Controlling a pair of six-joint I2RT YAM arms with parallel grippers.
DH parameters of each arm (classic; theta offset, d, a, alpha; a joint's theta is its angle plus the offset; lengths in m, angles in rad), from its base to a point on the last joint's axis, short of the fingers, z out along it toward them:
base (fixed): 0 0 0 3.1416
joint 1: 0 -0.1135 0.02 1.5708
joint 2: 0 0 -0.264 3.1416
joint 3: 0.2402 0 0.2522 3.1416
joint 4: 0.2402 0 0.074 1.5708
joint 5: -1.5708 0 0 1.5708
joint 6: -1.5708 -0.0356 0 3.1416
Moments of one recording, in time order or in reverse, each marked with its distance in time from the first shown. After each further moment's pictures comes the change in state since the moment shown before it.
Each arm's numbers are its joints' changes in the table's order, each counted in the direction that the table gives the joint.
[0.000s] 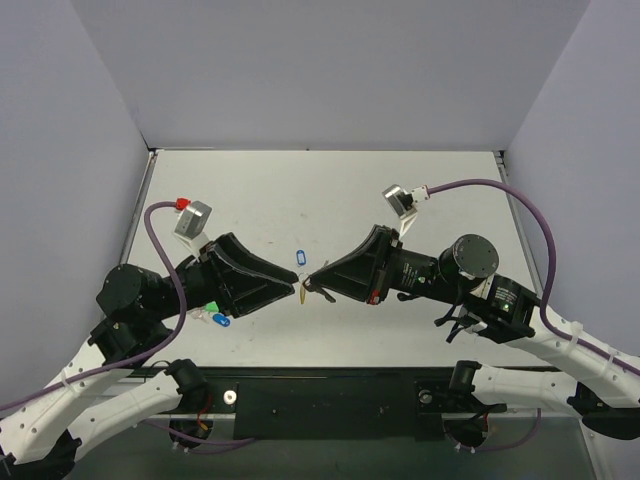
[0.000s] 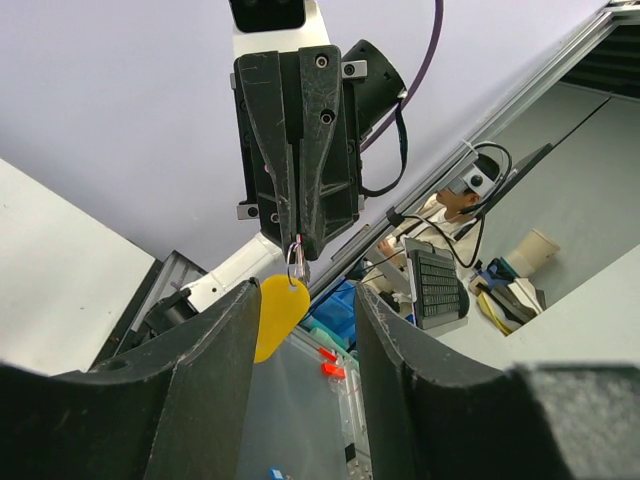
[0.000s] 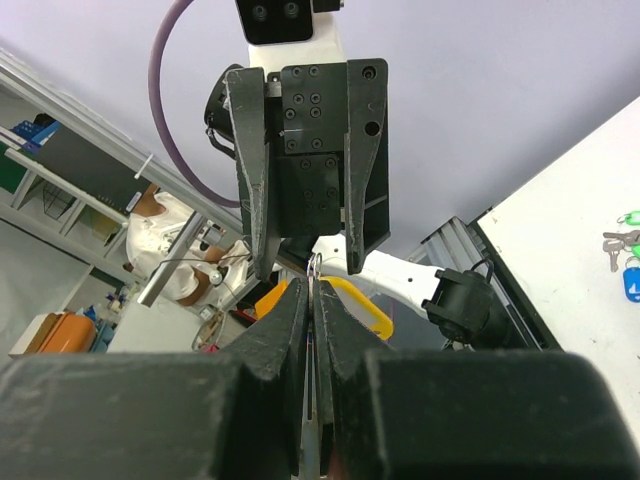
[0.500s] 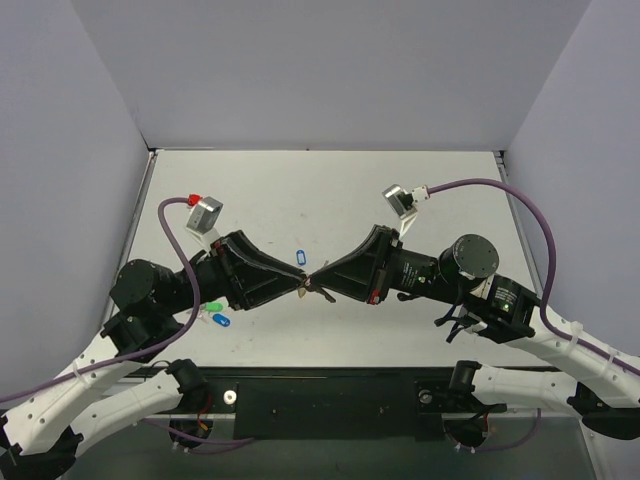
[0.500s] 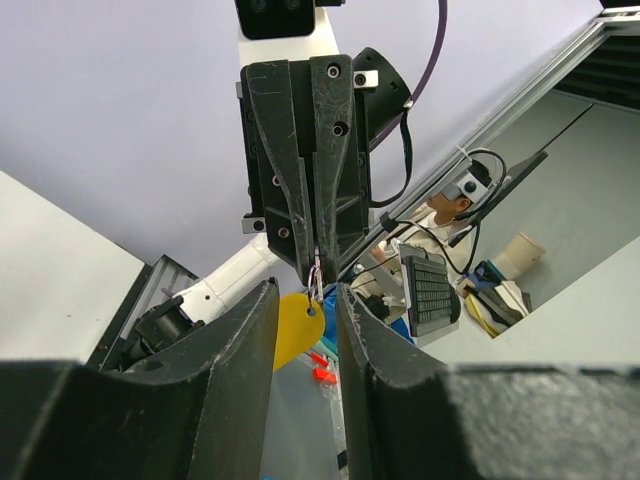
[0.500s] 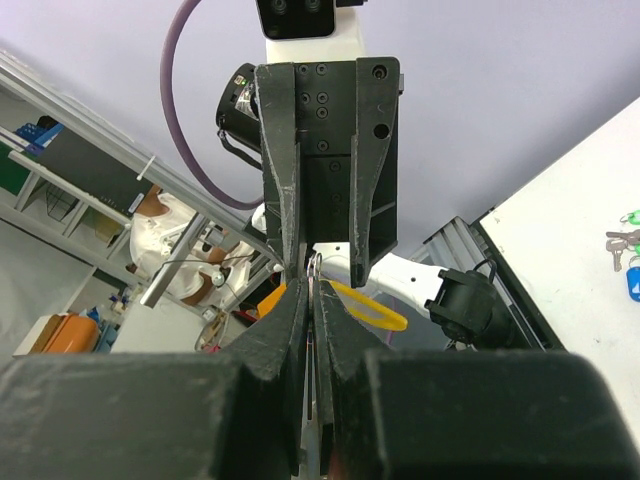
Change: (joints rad) left arm 0.005 0.044 -0.030 -0.094 -0.002 0.037; right arm 0.000 0.000 0.000 -0.002 0.000 -0.008
